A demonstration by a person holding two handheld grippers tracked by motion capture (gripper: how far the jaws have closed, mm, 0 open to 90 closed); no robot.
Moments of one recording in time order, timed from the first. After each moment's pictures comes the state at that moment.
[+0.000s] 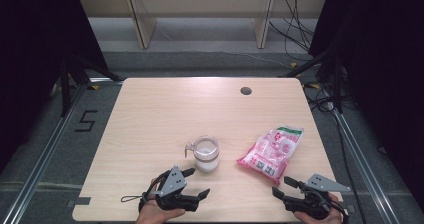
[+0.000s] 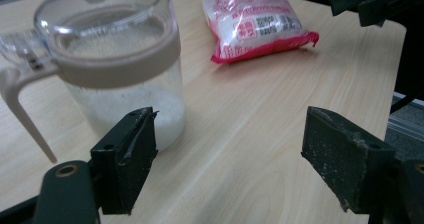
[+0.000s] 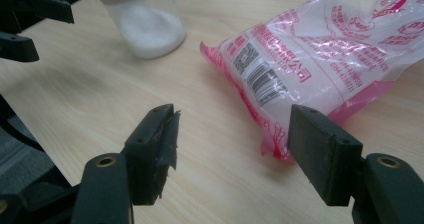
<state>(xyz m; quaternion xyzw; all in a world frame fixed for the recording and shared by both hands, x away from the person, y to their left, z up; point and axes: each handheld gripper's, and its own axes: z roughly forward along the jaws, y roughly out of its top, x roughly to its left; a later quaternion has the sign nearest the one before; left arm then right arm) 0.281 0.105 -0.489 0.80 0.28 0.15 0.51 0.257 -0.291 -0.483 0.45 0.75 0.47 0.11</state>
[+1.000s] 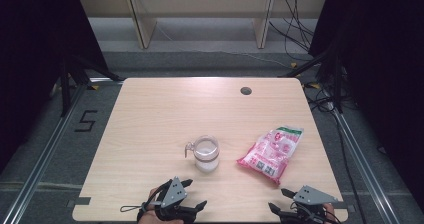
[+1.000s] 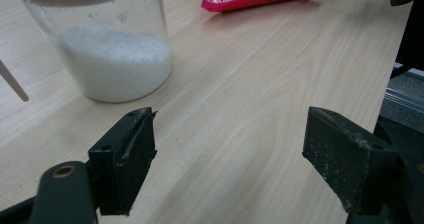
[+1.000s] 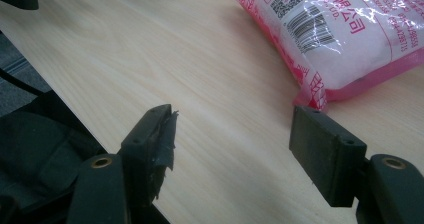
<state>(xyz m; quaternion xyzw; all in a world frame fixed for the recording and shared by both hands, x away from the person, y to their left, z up) 0.265 0.108 -0.512 0.82 0.29 0.14 0.48 0.239 -0.278 -0.490 0.39 0.82 0.40 0.15</state>
